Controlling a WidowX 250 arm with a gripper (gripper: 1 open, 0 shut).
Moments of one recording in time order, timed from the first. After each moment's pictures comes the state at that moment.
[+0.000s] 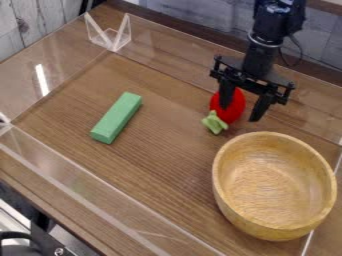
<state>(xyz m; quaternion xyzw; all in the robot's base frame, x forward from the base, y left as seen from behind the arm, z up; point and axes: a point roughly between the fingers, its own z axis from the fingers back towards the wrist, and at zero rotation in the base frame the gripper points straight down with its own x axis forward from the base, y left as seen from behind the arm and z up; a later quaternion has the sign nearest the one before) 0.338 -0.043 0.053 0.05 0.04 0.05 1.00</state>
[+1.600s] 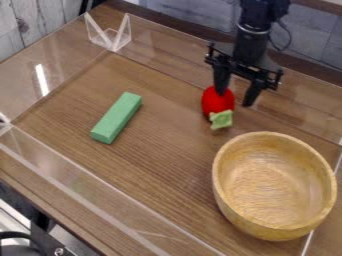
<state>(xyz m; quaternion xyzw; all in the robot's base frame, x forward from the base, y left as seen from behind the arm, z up) 0.356 -0.036 0.057 0.04 0.00 0.00 1.00</state>
